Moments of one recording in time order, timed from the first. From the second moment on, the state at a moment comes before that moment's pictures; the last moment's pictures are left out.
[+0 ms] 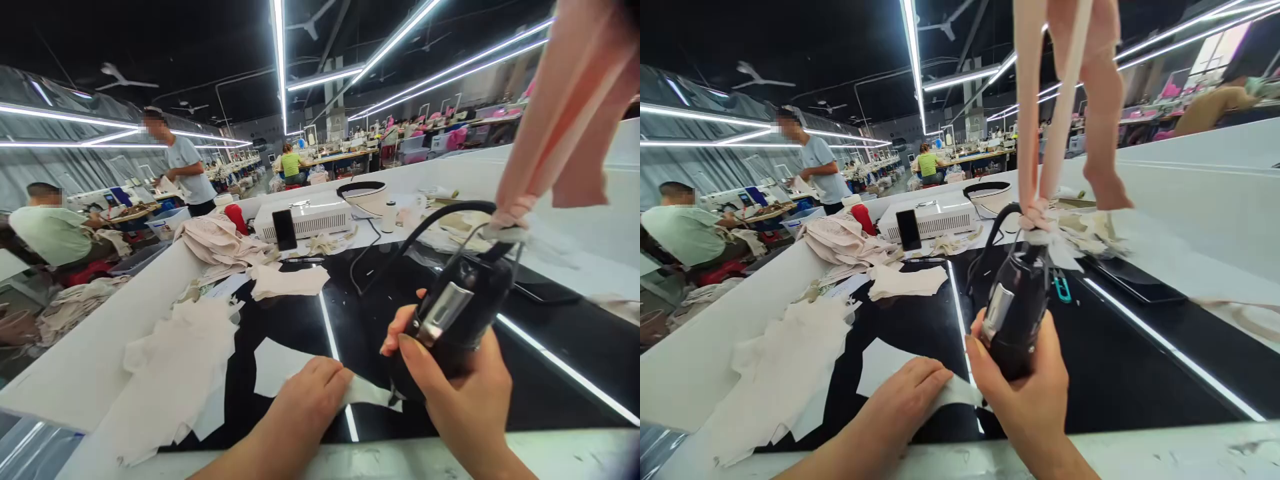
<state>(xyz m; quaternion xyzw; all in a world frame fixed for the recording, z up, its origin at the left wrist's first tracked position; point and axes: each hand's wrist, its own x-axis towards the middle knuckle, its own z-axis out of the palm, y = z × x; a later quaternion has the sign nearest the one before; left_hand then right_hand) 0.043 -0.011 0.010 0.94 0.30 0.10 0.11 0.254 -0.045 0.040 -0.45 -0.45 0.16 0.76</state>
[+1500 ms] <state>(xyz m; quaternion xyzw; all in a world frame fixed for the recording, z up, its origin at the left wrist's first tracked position) 0.052 -0.026 -0.029 0.95 0.21 0.19 -0.12 0.250 -0.044 0.054 -0.38 -0.41 0.22 0.80</state>
